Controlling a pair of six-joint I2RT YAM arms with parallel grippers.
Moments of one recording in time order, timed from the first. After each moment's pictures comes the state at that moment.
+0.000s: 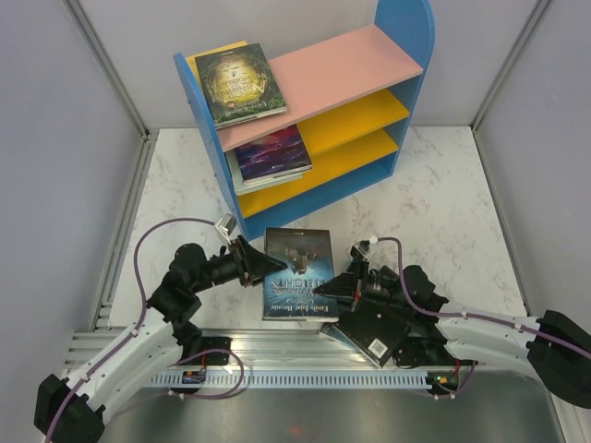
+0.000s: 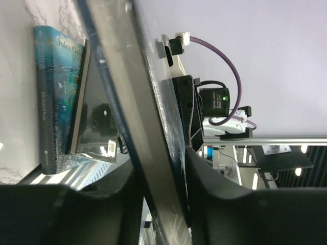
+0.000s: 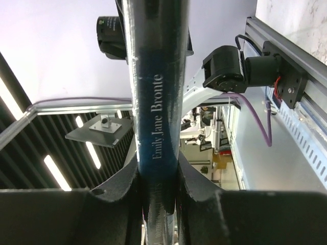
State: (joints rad) left arm -0.56 0.59 0.30 0.19 0.58 -1.33; right arm 0.93 0.89 0.11 0.89 -0.42 1.74
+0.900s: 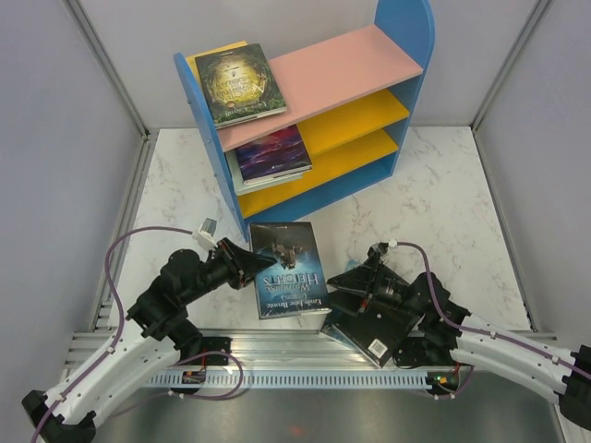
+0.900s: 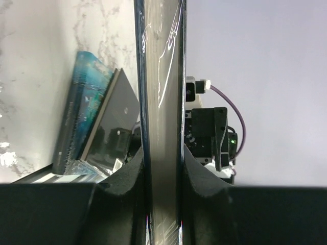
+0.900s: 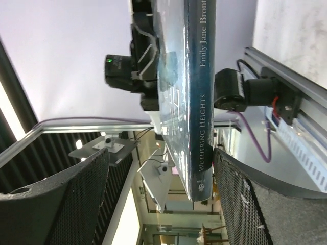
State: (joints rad) left arm -0.68 0.43 0.44 -0.21 0.21 -1.38; right arm 0.95 0.51 0.09 0.55 -0.27 1.72
